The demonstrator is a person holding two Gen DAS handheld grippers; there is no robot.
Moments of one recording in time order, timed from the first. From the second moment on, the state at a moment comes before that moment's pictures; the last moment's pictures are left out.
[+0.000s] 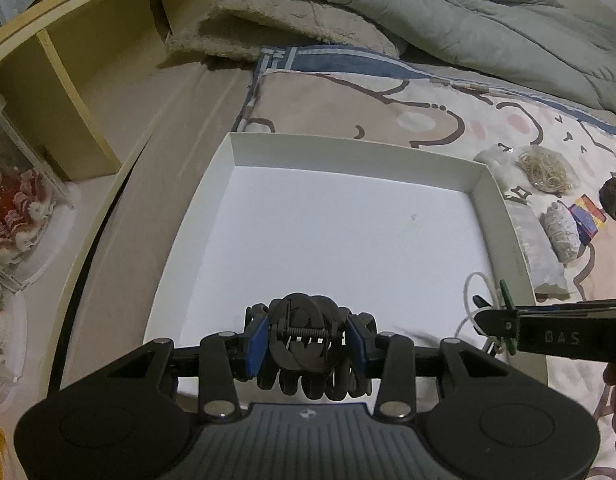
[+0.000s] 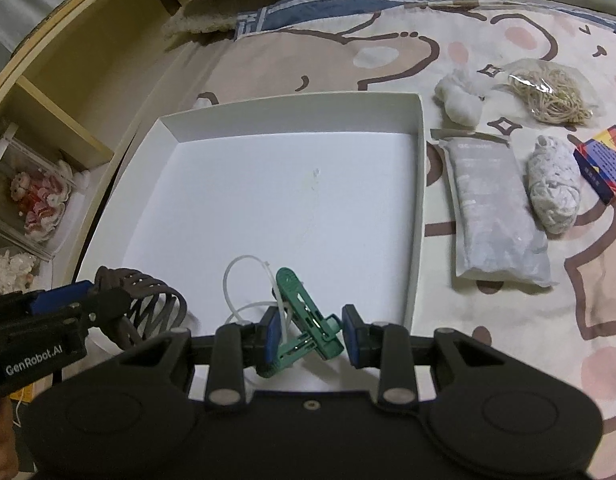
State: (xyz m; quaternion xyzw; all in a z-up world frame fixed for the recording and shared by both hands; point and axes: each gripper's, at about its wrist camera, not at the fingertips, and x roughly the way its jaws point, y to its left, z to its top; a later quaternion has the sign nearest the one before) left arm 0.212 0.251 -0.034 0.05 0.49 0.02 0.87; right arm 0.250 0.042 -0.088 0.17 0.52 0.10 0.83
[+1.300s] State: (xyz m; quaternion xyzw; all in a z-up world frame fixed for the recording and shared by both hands) left arm 0.206 0.189 -0.007 0.05 0.45 0.05 0.89; right arm 0.227 -0.039 -0.045 0.11 0.45 0.07 0.89
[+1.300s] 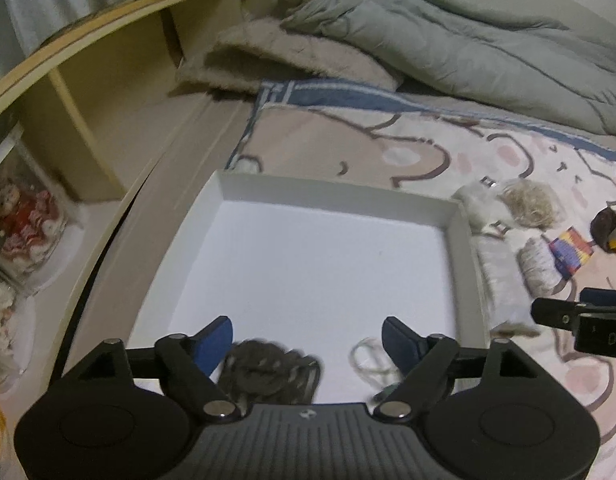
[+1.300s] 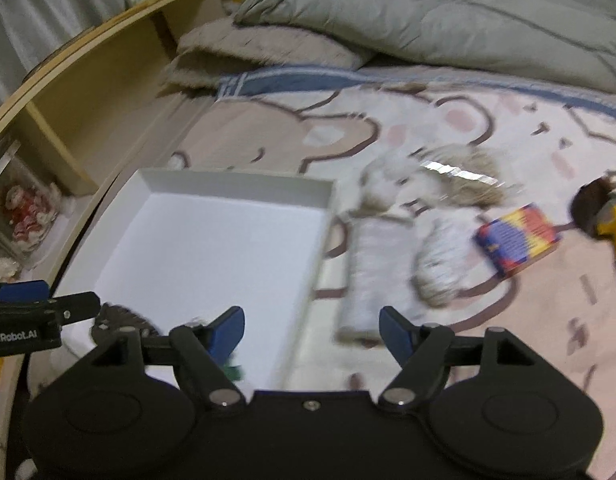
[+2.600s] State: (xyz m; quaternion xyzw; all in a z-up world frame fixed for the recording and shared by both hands) left arm 0.242 -0.008 -0.070 0.05 0.40 -0.08 0.91; right arm 0.253 -0.226 -0.088 0.04 0.38 0.04 0.92
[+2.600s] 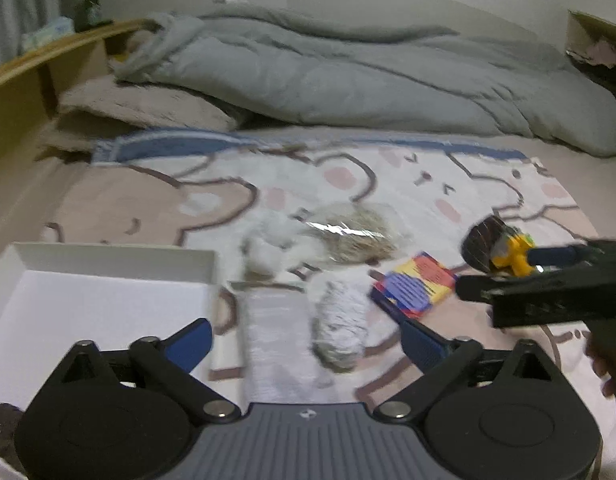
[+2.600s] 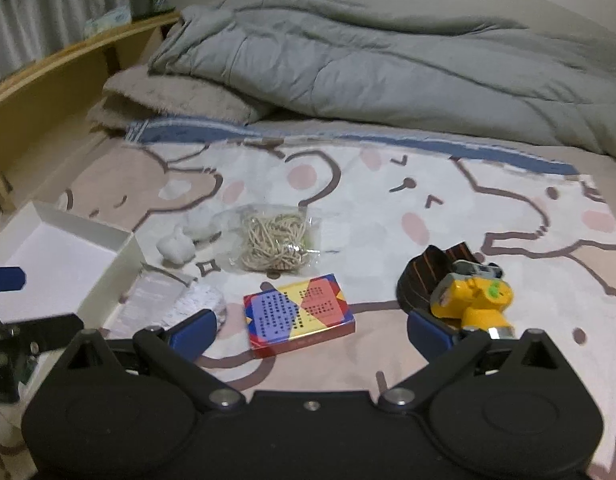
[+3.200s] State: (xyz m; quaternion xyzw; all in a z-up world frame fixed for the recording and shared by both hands) left arm 0.293 -0.038 -0.136 0.08 0.43 -0.14 0.89; right arm 0.343 -0.214 -0.154 0.00 0.48 0.13 0.87
